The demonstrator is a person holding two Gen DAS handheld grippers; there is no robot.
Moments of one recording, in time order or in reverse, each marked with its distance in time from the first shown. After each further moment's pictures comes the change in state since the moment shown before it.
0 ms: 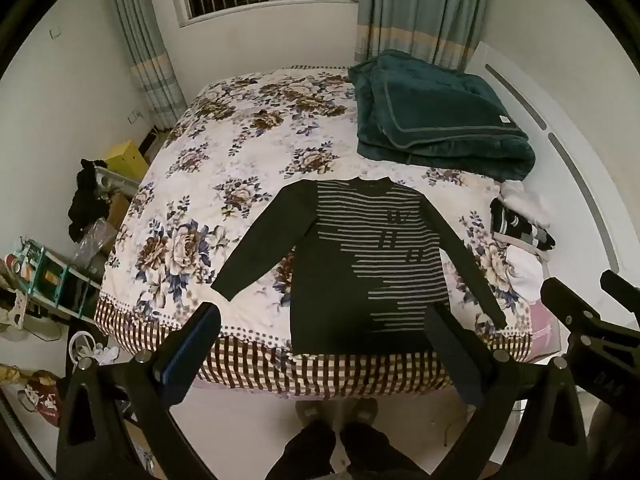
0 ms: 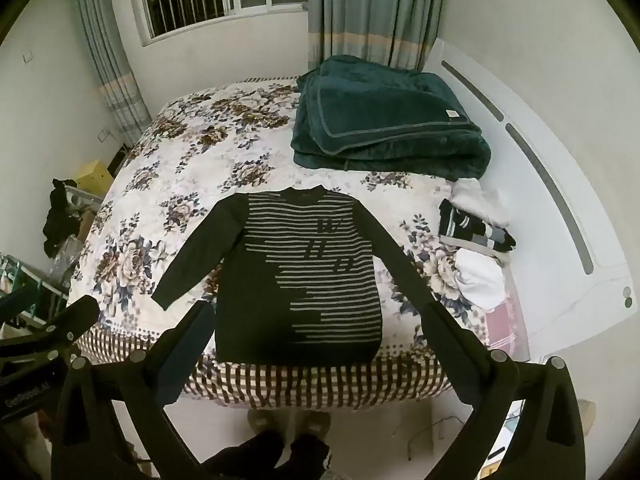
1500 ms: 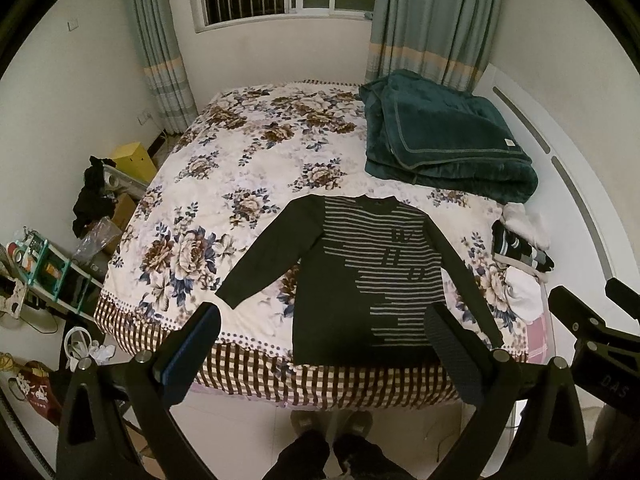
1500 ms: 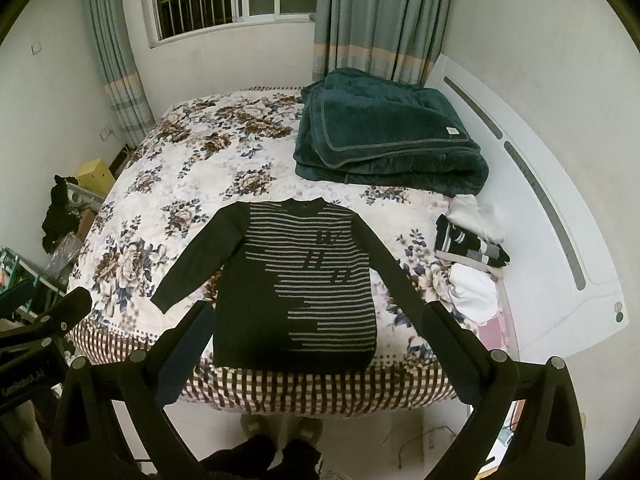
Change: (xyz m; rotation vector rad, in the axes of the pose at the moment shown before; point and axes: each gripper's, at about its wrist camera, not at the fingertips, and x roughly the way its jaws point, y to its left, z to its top) left arm -0.015 0.010 0.027 -0.036 -0.047 -0.009; right arm -0.006 0.000 0.007 -0.013 -0.026 -0.026
